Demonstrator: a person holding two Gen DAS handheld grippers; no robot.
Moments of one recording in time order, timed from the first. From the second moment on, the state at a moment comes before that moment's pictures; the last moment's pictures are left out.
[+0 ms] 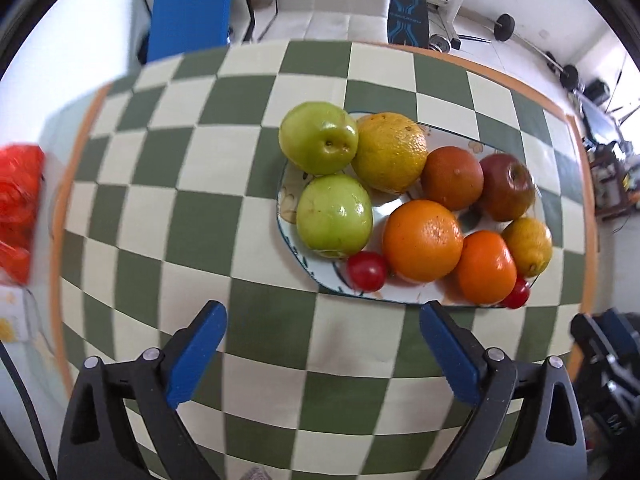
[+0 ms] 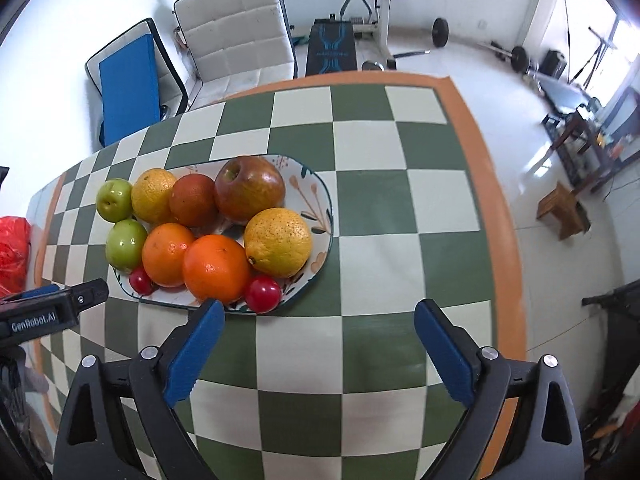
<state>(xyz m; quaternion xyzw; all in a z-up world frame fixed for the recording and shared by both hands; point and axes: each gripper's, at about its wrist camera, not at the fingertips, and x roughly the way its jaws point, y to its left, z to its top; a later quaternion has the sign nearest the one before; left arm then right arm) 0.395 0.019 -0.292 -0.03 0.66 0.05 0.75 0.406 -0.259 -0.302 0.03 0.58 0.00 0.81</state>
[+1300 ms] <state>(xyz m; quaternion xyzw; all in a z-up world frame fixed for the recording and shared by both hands) 0.189 0.005 -0.061 -0.02 0.46 0.02 0.89 0.164 -0.234 -0.055 0.01 0.42 0.01 0.91</state>
